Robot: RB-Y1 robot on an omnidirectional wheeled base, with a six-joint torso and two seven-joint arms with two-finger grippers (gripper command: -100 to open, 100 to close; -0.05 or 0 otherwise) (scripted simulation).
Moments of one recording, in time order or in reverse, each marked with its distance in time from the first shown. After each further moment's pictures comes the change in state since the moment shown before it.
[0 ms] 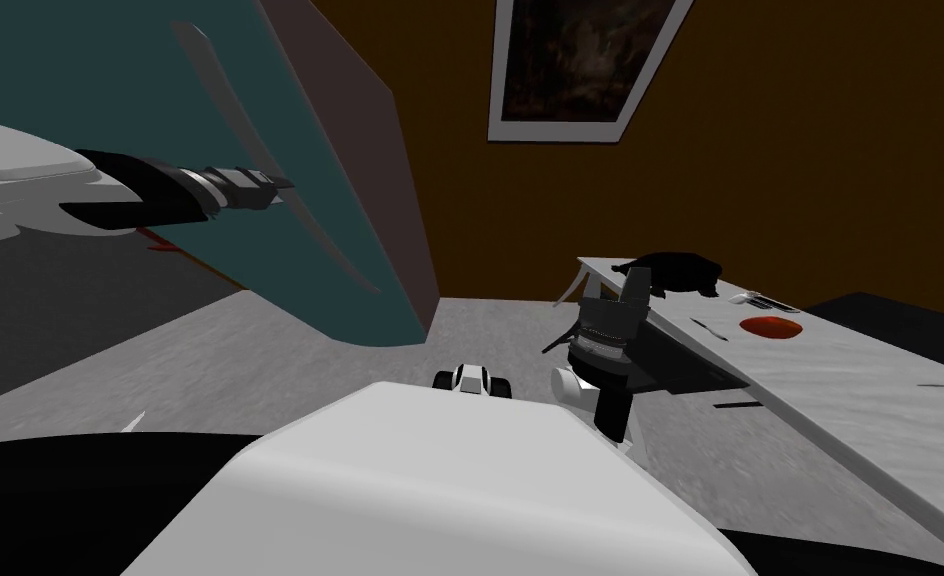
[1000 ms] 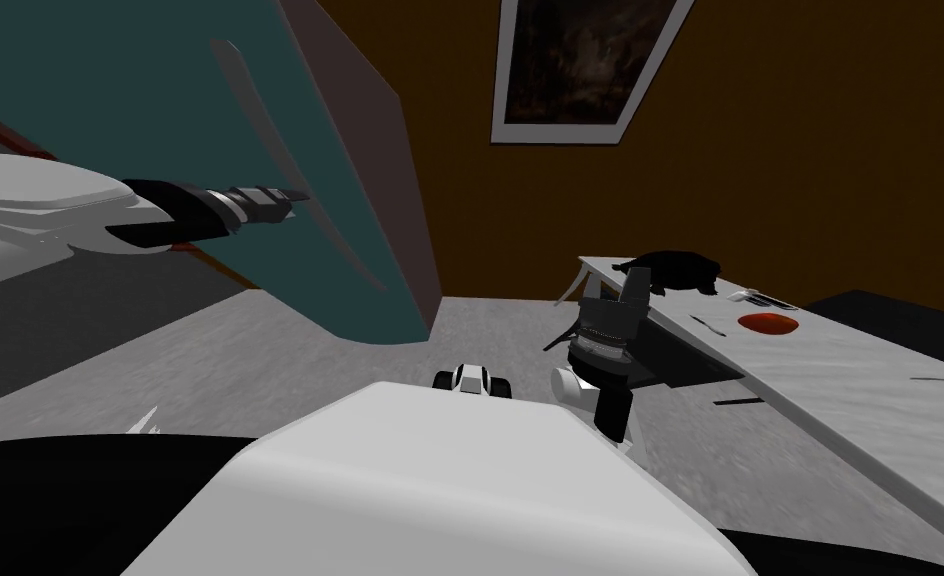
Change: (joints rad) left arm 0.037 -0.082 0.042 -0.036 -0.008 -0.005 -0.067; right arm 0.000 0.000 0.000 0.000 0.000 0.000 0.000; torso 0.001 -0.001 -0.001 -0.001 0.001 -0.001
